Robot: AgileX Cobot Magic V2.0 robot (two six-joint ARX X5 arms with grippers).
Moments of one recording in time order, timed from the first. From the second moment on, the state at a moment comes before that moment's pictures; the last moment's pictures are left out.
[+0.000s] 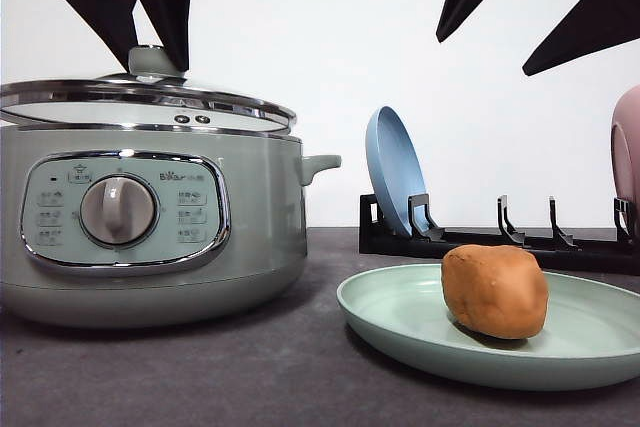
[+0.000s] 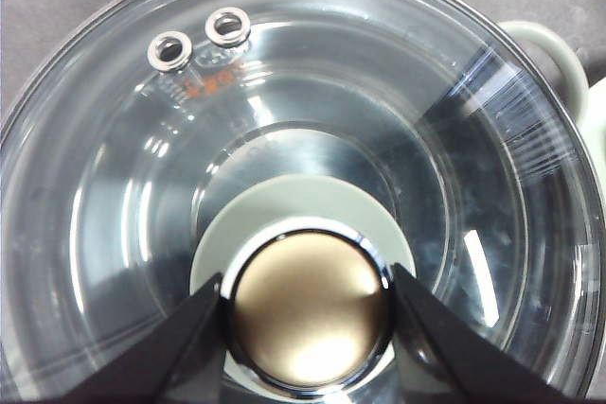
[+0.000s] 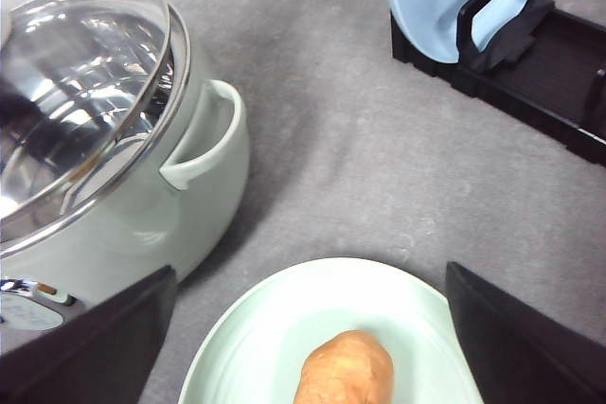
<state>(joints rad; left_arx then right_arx) -0.42 1.69 1.77 -1.20 0.03 0.02 0.57 1.00 0.83 -0.38 0.00 0.31</state>
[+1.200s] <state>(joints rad) -0.42 1.72 1.76 -1.20 0.03 0.02 0.57 1.00 0.83 -0.40 0.00 0.31</state>
